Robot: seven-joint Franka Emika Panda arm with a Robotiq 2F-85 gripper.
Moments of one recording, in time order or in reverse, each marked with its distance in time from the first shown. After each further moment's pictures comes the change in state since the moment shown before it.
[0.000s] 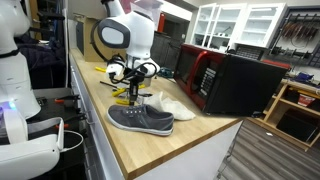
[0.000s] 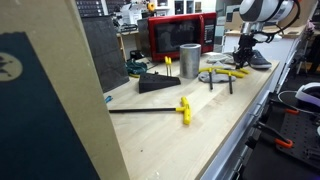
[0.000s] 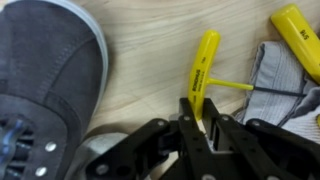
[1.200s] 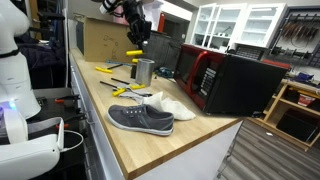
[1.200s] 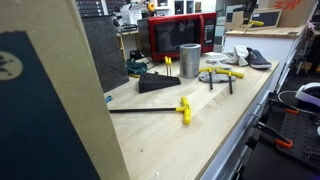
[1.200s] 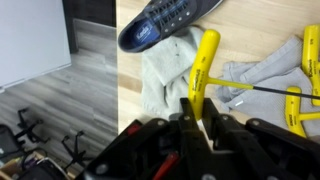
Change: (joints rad) arm 0.012 -0.543 0.179 0.010 -0.784 -0.275 0.157
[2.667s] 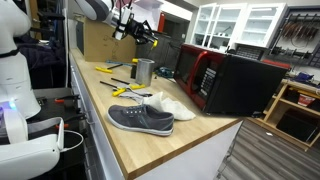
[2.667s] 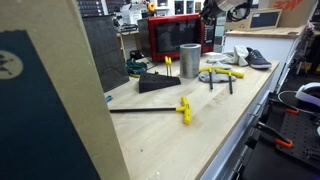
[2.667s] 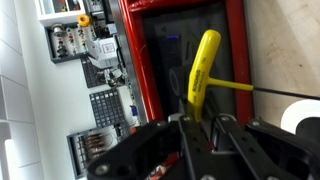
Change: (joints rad) arm -0.041 0.152 0.375 0.006 -1.446 0.318 1.082
